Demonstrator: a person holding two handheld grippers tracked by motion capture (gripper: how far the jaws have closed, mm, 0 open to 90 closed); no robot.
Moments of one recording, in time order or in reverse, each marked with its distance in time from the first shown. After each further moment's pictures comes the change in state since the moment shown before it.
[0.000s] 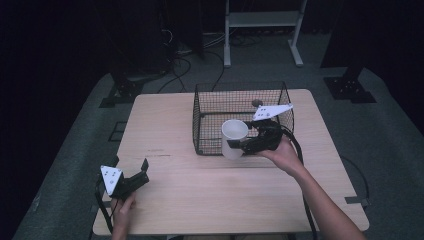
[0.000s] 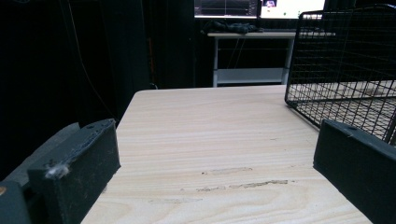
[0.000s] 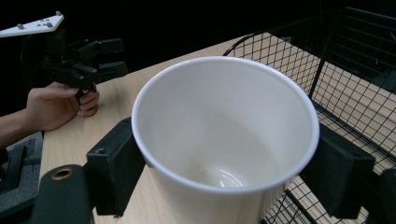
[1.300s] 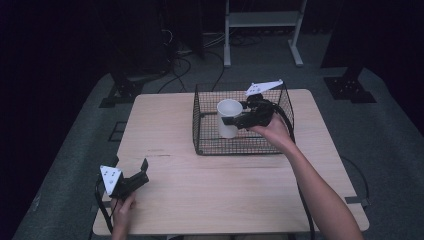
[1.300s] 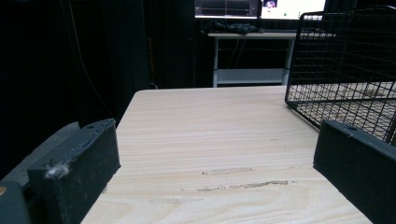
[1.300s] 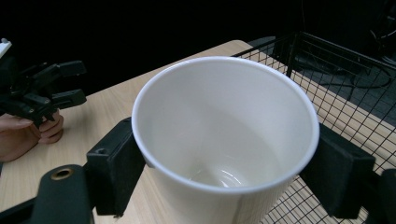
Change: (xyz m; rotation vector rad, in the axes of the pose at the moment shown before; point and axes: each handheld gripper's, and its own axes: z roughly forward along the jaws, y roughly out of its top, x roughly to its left) left arm 0.001 0.000 0.000 0.002 -0.001 -0.006; right arm -0.045 0.040 0.025 0.013 -0.043 0.035
